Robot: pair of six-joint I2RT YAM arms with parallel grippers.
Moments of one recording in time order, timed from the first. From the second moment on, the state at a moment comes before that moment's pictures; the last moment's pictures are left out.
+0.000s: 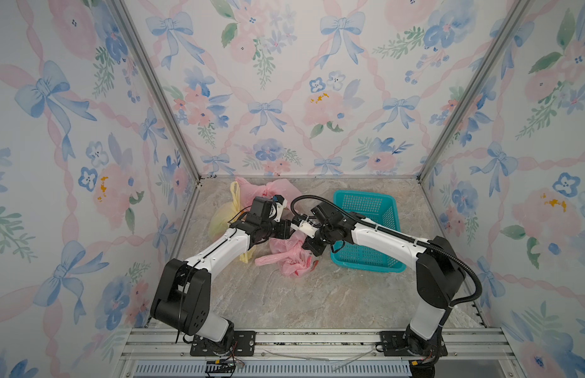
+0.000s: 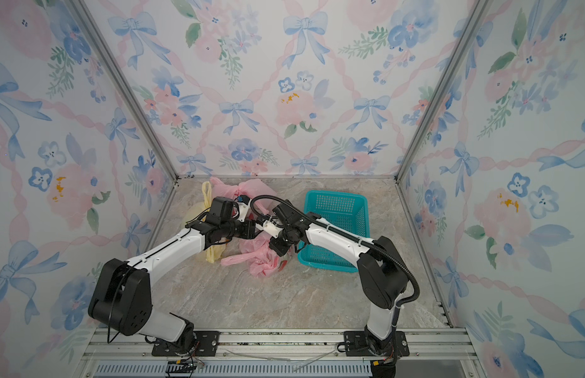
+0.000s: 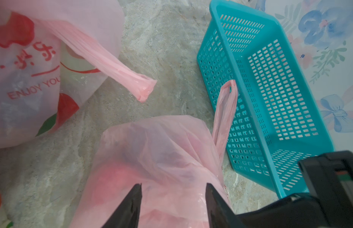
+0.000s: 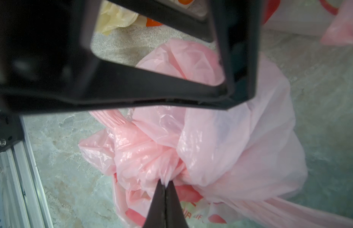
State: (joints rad) left arm -0.39 1.50 0.99 -0.28 0.37 -0.24; right arm 0.76 1.81 1.40 -0.63 -0.31 -0.21
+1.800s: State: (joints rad) left arm -0.15 1.67 1.16 -0.21 0.32 -0.25; right arm 0.75 1.43 0.94 -0.50 -0.22 -0.07
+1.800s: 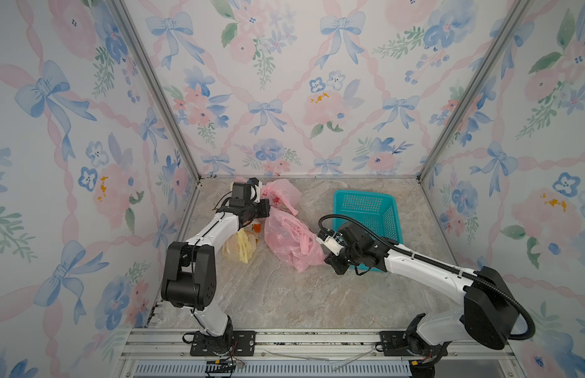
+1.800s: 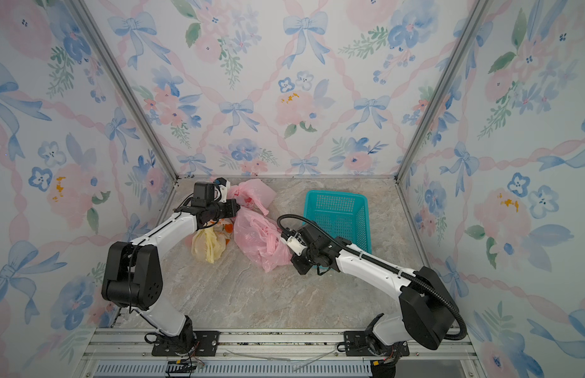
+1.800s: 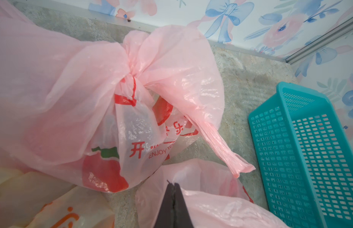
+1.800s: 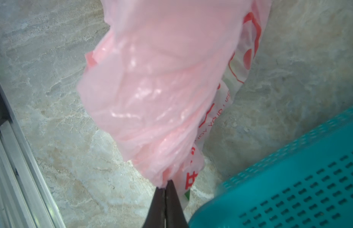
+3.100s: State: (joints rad) left arm -0.49 1.55 1.02 -0.45 0.01 -0.22; right arm 0.74 1.79 1.54 -0.75 -0.33 0.11
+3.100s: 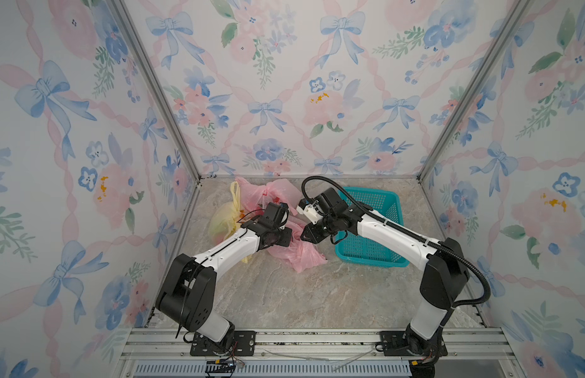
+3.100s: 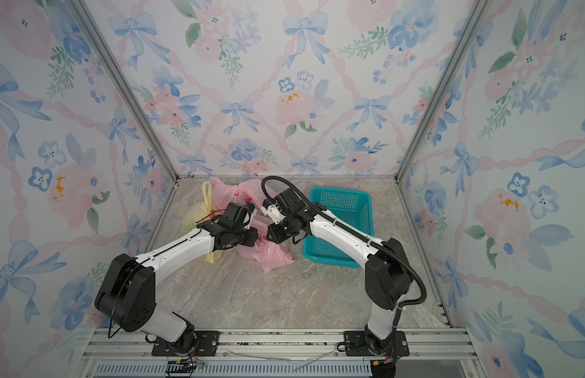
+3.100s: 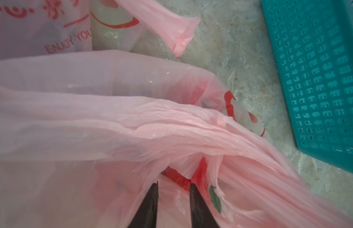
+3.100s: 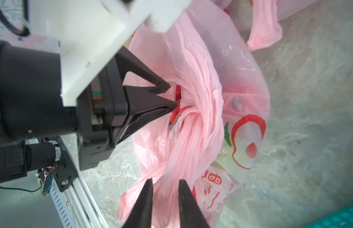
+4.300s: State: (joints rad) left arm -0.25 1.68 1.02 -0.07 0.28 -0.34; right arm 1.02 1.46 1.04 -0.62 -0.18 -0.17
